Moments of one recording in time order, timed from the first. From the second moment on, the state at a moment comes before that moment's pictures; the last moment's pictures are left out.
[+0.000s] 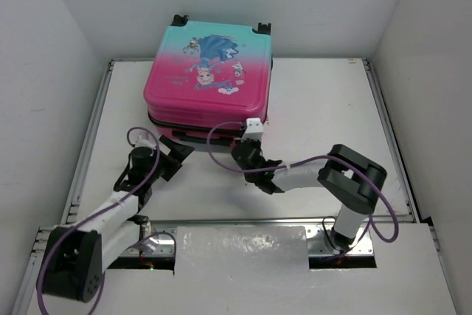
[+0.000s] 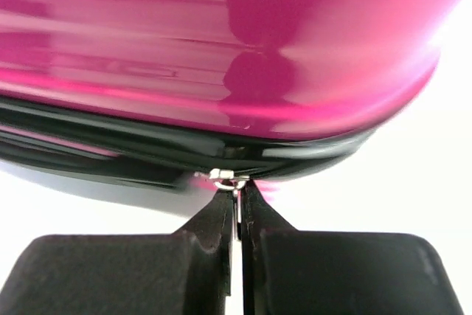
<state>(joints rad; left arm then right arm) -0.09 0.86 0.14 0.18 0.23 -1.02 1.02 1.78 0.78 0.52 0.87 0.43</state>
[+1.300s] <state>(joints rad) -0.35 1.60 0.37 0.77 -0.01 -1.40 0.57 1.47 0.45 0.71 0.30 0.22</state>
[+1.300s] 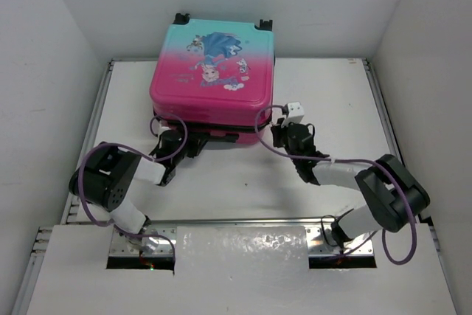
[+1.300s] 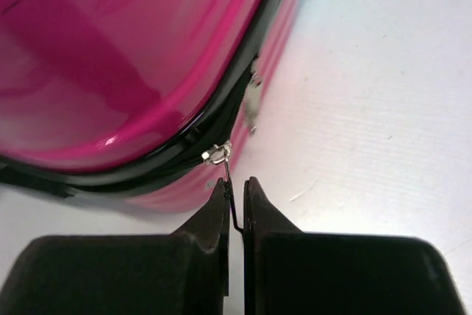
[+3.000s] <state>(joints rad) -0.52 0.45 1.01 -0.70 -0.78 -0.51 0.30 0.32 0.95 -0.83 0.19 0.09</state>
